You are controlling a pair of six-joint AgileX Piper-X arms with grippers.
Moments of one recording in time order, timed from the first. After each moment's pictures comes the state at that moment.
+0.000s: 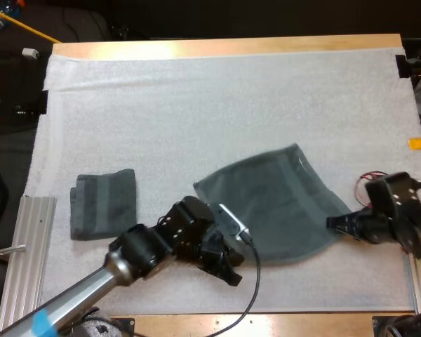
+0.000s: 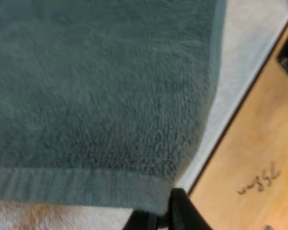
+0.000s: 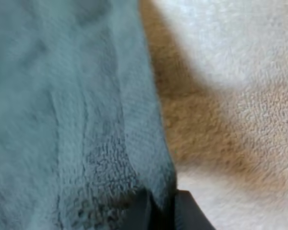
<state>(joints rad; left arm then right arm) -0.83 1.05 -0.73 0.76 0.46 -1.99 0.32 0.95 -0.72 1.07 -0.08 -1.46</state>
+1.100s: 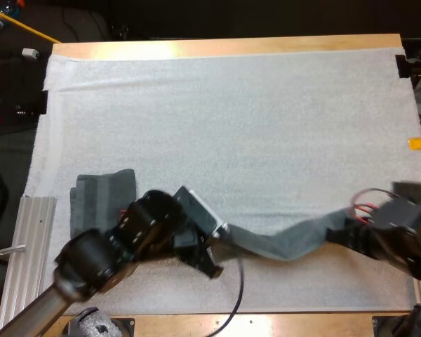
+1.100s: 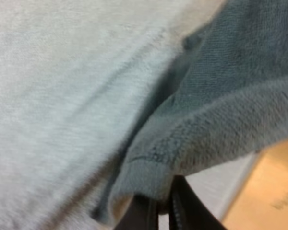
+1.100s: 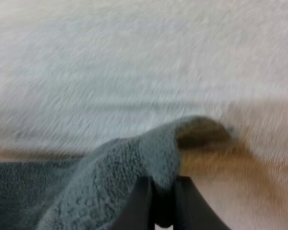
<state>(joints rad) -0.79 0.93 -0.97 1.01 0.23 -1.91 0.79 0.86 -1.08 1.33 0.22 -1.08</state>
